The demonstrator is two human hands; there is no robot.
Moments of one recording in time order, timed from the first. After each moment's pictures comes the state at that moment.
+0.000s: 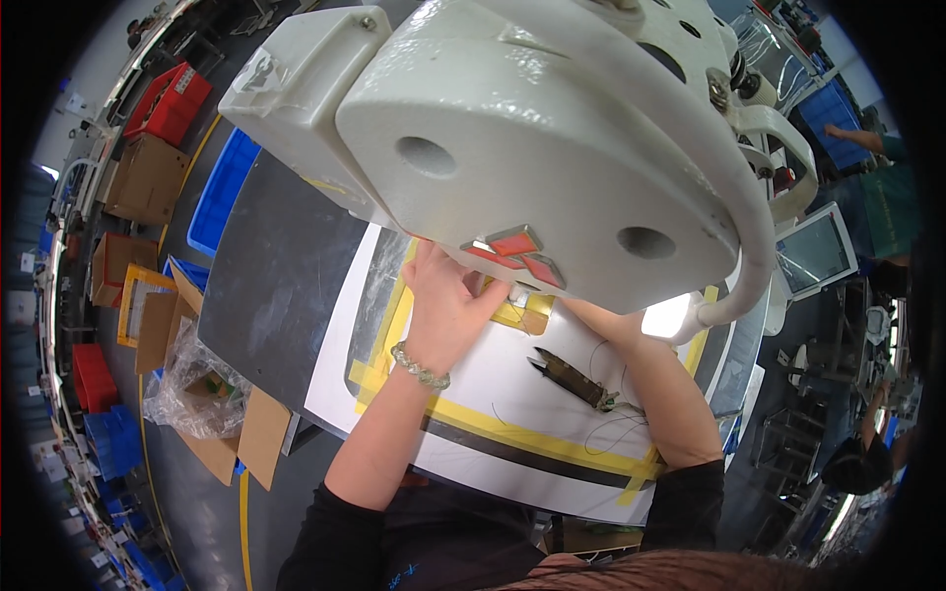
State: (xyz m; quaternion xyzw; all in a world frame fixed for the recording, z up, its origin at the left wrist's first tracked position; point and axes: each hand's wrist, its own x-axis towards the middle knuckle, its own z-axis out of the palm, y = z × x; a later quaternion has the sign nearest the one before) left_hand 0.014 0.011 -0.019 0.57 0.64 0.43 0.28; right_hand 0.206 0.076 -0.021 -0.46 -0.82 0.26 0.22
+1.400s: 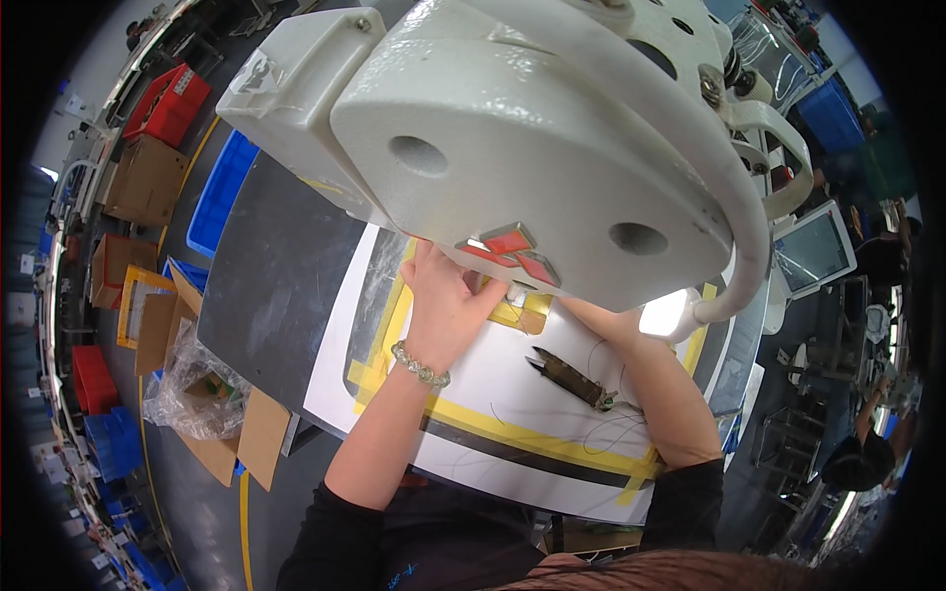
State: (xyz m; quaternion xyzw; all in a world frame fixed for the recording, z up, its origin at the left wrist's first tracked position) left_hand 0.018 0.013 -0.025 0.55 0.64 0.46 0.27; right_hand 0.195 0.080 -0.003 -0.36 -0.81 0.30 0.35
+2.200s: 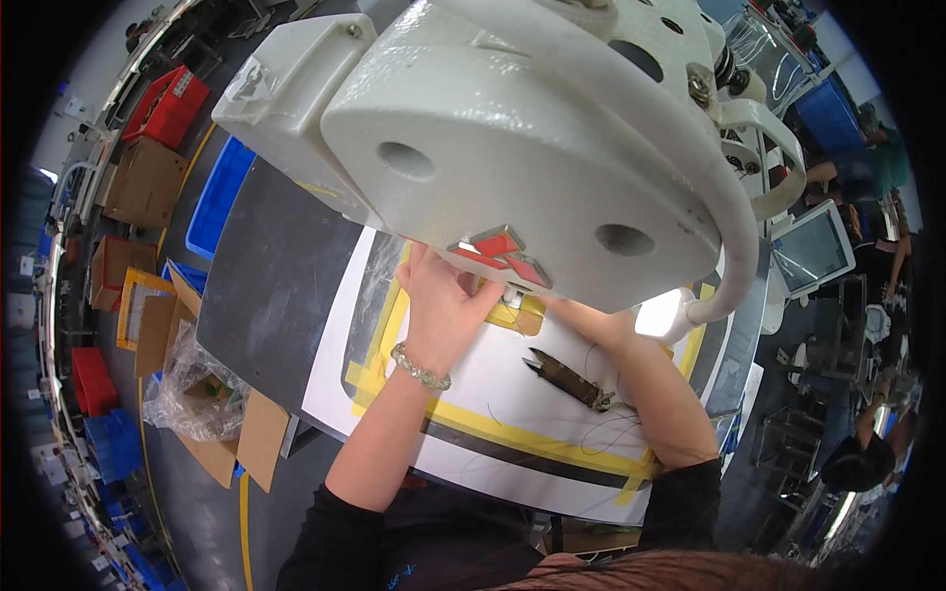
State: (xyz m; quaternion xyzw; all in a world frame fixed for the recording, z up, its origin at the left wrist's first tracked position) left_hand 0.020 0.014 -0.023 0.57 0.66 0.45 0.21; right_hand 0.189 0.079 -0.001 -0.35 -0.84 0.25 0.34
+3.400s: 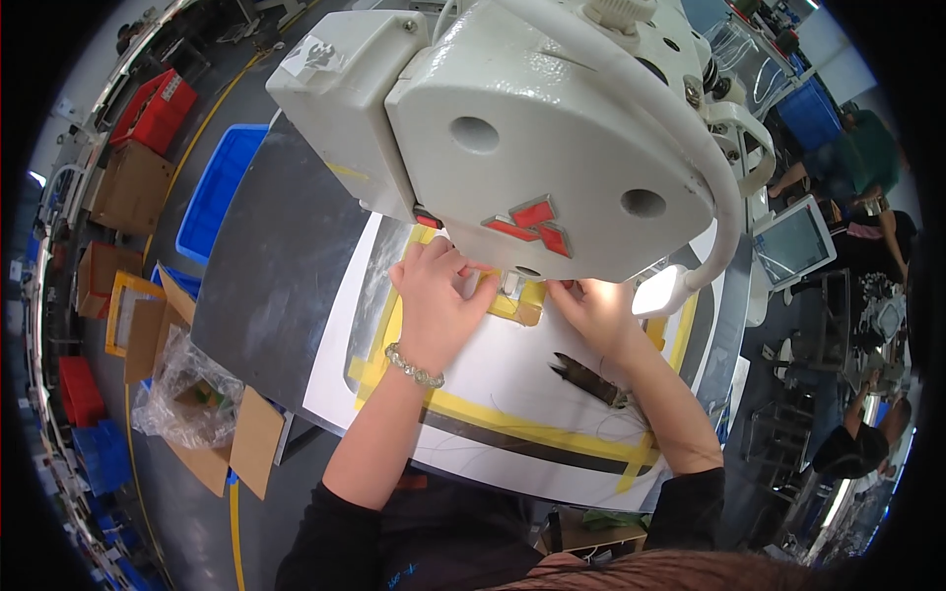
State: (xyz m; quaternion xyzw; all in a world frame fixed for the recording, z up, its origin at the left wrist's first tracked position) left_hand 0.014 0.003 -0.013 0.60 0.67 0.41 0.16; right_hand 0.204 0.054 0.009 -0.36 -0.83 0.28 0.32
